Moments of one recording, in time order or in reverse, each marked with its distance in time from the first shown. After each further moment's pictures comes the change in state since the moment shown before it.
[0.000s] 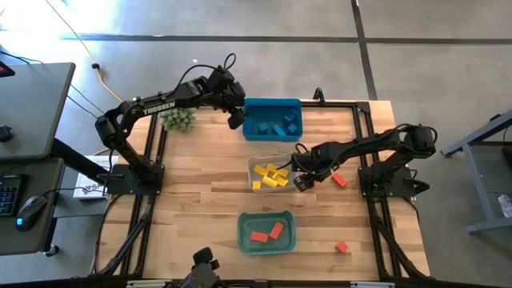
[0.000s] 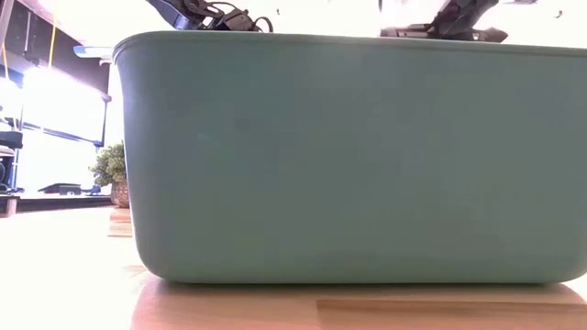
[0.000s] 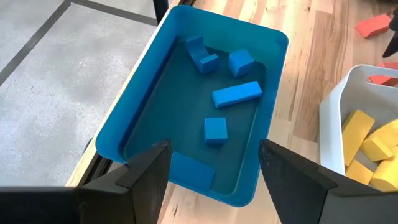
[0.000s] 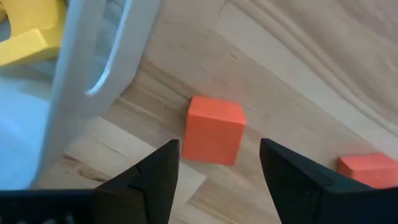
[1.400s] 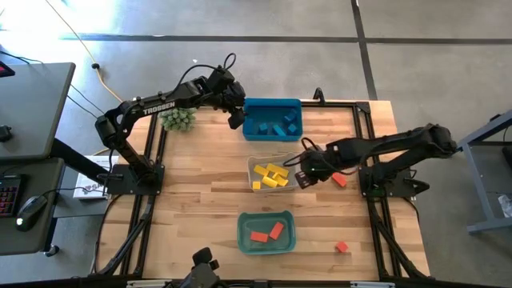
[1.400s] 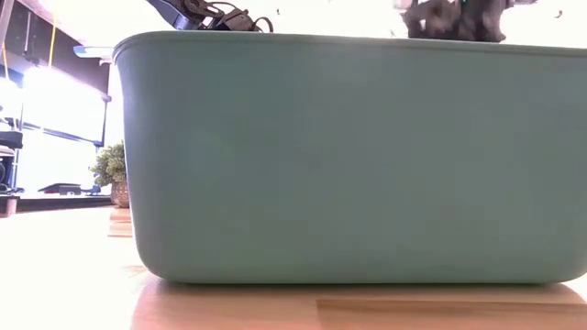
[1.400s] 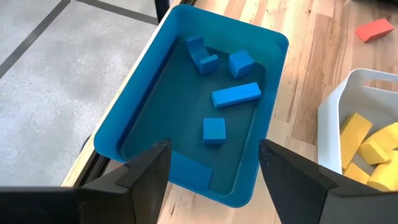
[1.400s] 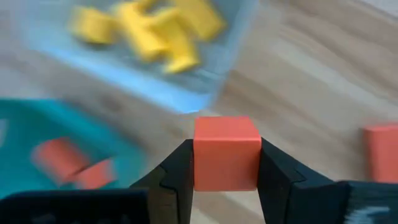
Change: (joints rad) left arm 0.000 0.000 0.000 0.000 0.001 -0.023; right arm 0.121 -0.214 0.162 -0.120 0.084 0.210
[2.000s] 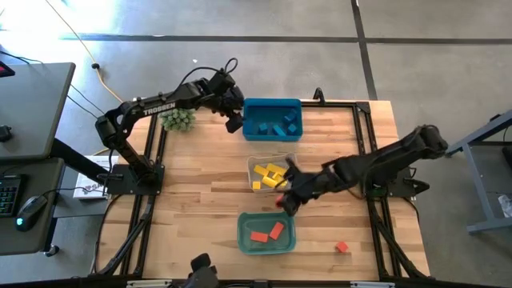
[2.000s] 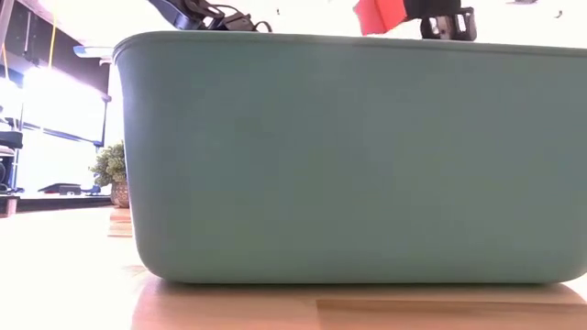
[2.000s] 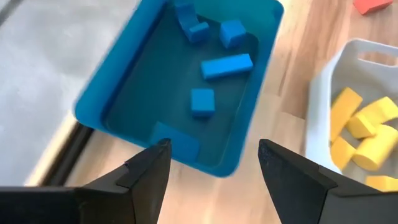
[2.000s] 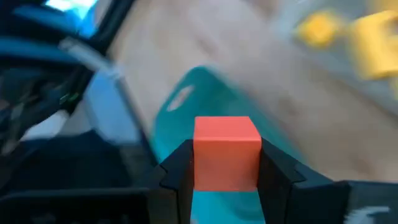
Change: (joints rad) left arm -0.017 0.000 0.000 -0.099 0.001 -0.013; right arm 0.232 0.111 0.119 0.467 0.033 -0.065
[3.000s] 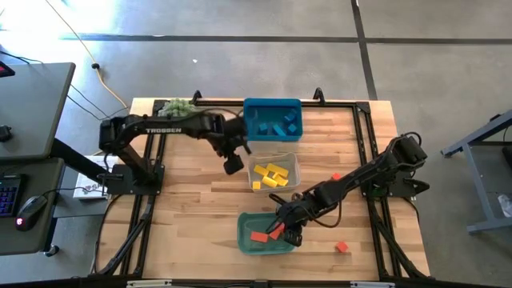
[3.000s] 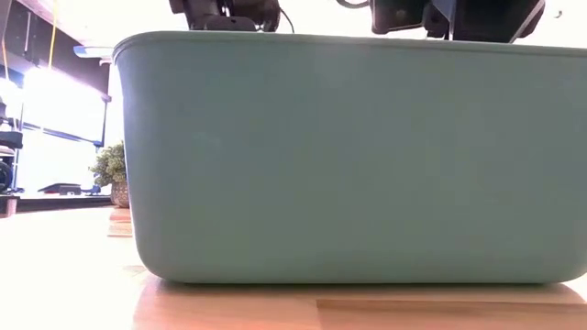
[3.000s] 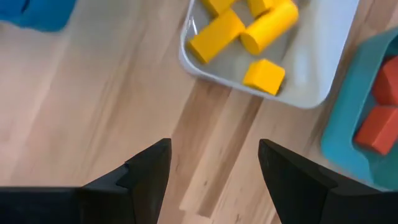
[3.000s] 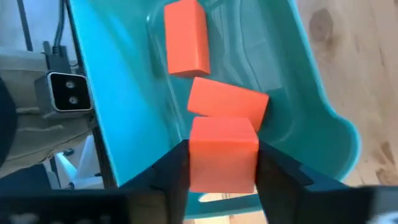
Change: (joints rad) left arm -0.393 0.000 0.000 -0.356 -0.034 -0.430; right arm 0.100 0.260 0.000 -0.012 -0.147 -0.356
